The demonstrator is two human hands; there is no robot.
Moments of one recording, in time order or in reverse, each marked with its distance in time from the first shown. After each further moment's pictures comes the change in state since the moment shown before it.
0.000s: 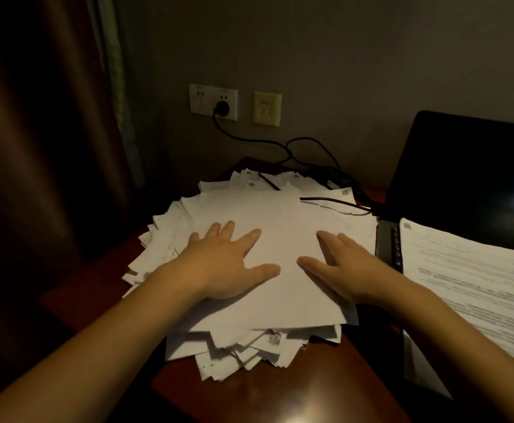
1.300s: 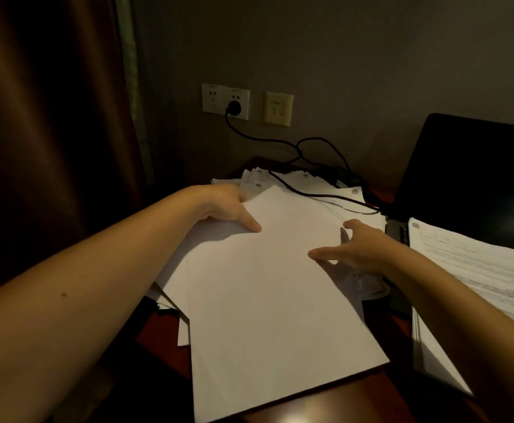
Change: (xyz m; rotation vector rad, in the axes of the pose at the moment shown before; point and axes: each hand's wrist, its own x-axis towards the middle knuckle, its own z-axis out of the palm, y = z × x) left_hand 0.069 -0.040 -0.055 -0.419 -0.025 -0.115; right_hand 0.021 -0.010 -0.019 0.180 -0.096 0.289
